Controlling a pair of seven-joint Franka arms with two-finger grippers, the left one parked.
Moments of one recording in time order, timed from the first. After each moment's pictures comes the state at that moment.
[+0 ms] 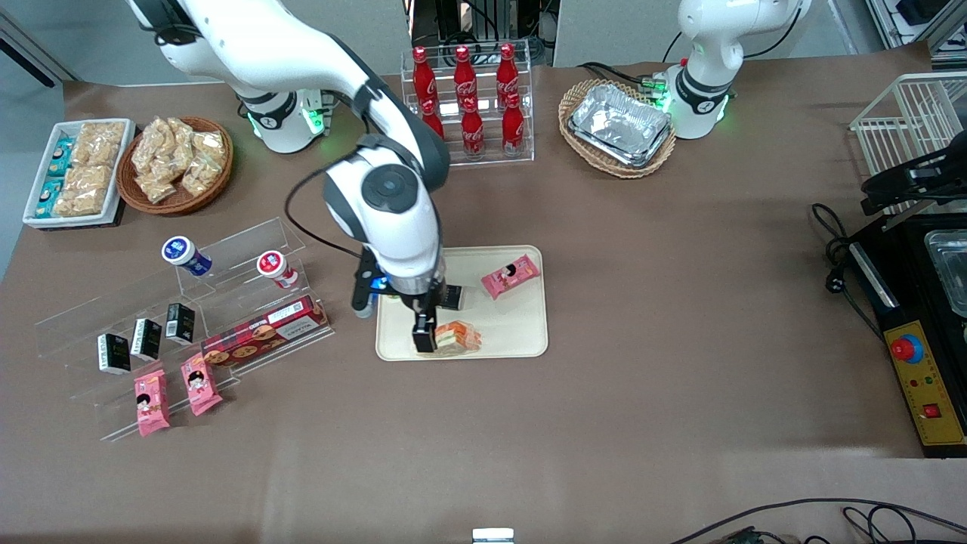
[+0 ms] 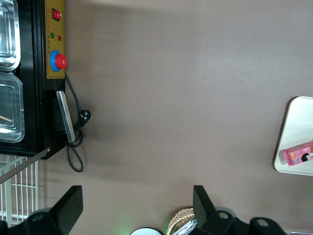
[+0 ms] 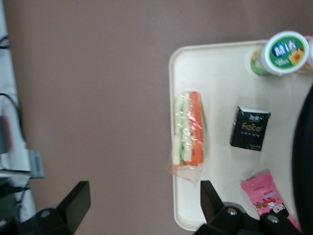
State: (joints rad) arm 0.63 0.51 -0.02 -1.46 -0.12 2.16 2.30
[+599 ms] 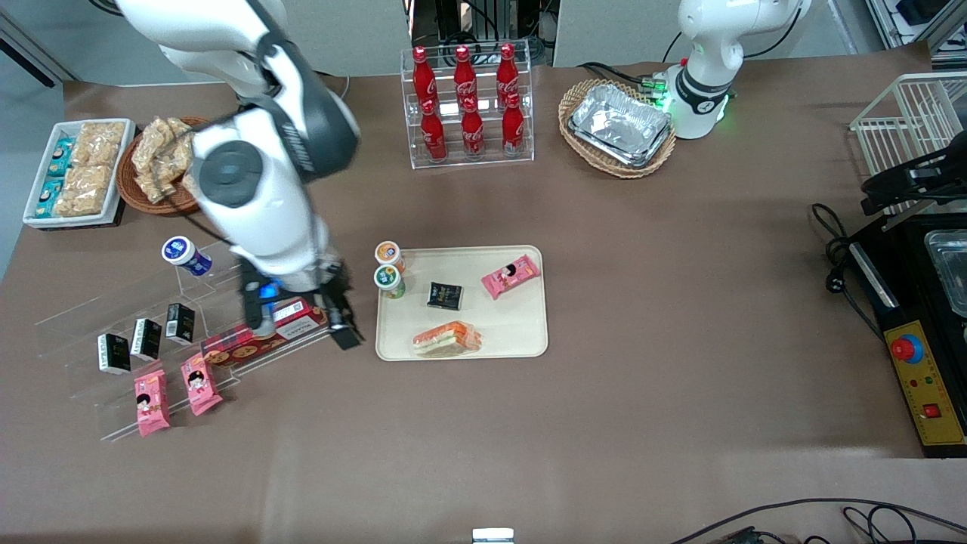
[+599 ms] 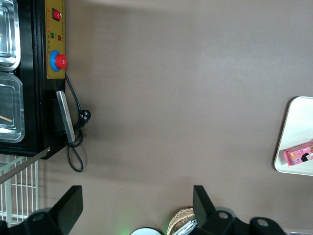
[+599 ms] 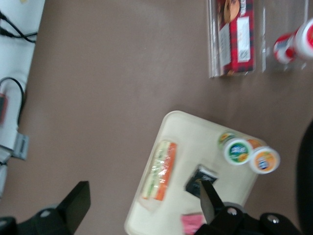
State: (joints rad) arm 0.44 0.33 -0.02 -1.46 0.03 1.90 1.64
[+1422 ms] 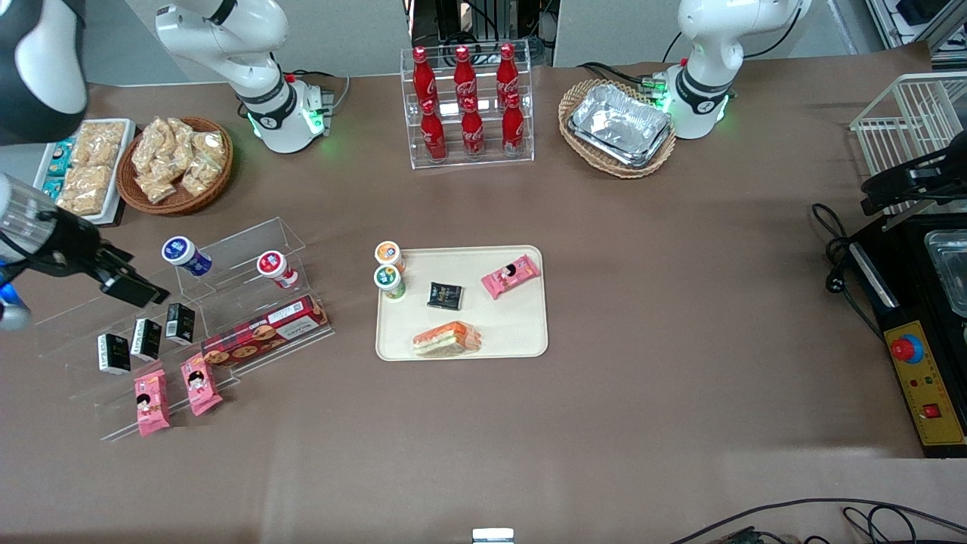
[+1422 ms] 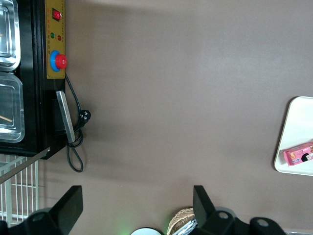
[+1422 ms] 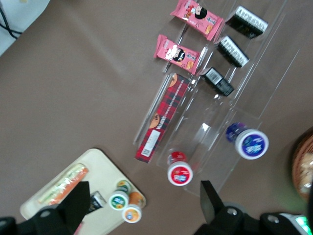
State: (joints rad) arm 0.03 0.13 -0.02 -1.46 0.09 1.57 0.72
